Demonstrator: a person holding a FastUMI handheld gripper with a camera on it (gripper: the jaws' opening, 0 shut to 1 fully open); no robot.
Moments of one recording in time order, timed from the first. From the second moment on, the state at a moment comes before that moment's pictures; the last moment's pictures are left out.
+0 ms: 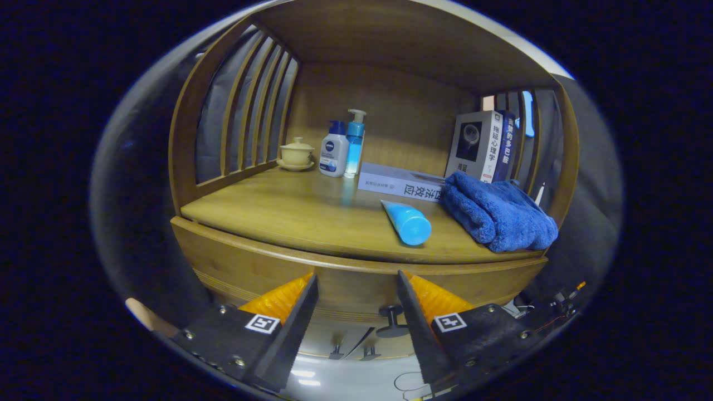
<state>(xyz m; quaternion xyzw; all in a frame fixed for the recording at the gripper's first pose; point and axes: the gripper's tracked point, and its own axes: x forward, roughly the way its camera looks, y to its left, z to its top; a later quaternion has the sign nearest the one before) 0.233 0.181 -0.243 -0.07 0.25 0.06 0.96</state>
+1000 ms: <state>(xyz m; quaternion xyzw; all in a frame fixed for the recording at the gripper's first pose) 0.226 0.176 -0.284 -0.02 0.29 0.05 0.95</state>
